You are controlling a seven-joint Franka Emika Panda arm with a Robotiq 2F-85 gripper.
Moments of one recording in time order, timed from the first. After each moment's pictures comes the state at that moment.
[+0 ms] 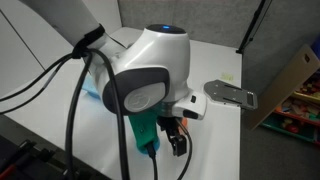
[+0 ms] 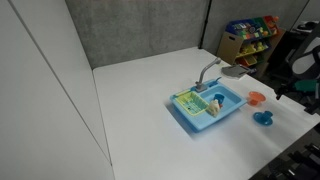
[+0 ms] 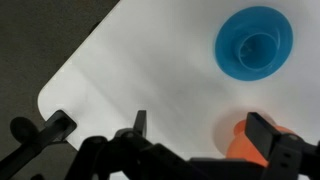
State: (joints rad) arm -0.27 0.48 -0.35 -2.32 0.02 2.74 0.18
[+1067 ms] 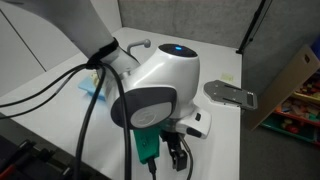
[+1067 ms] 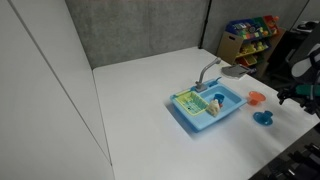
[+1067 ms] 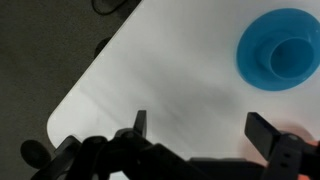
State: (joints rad) arm -0.31 0.55 -0.35 -2.28 0.09 2.72 0.17
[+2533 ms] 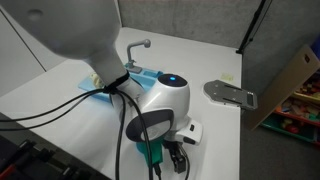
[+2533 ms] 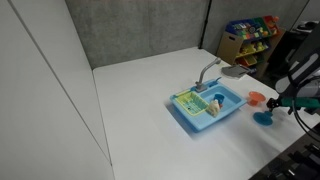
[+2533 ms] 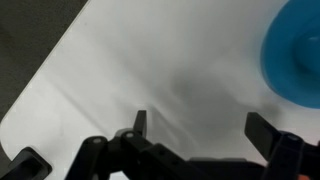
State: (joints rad) arm -0.31 0.81 -0.31 -2.14 0.11 2.85 0.18
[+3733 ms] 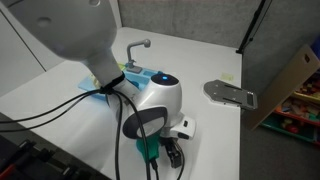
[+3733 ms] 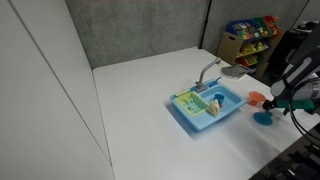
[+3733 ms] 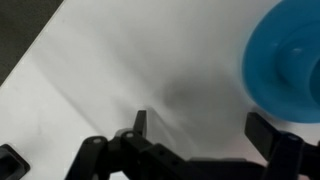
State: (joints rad) arm -0.27 0.84 -0.31 -2.14 0.11 2.88 0.18
